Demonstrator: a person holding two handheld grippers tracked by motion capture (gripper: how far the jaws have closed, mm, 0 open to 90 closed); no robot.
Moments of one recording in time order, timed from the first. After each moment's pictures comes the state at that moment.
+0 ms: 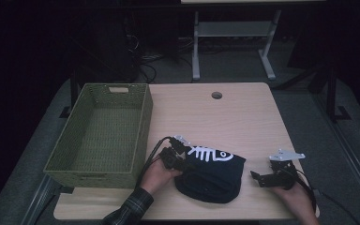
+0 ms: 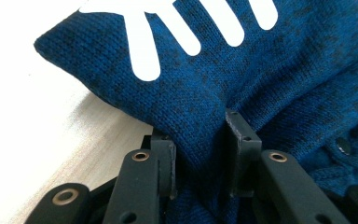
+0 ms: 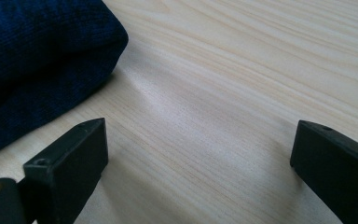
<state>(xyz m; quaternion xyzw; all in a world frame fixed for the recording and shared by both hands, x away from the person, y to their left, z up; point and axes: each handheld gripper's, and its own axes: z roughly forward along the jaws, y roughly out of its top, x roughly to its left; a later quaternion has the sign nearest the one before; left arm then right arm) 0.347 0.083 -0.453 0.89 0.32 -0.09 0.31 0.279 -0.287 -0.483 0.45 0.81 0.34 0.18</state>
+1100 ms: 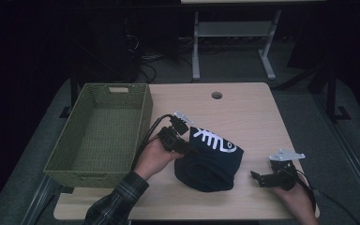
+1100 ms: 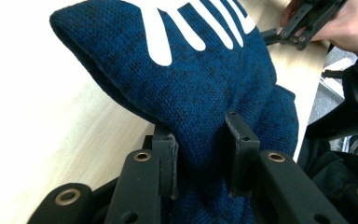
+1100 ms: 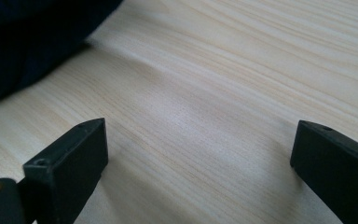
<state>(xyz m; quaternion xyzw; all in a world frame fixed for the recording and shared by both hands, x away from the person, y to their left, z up) 0.350 0.074 -0.348 0.90 0.28 -0.07 0.32 0.279 -0.286 -0.483 0.46 0.80 0.34 0.17</state>
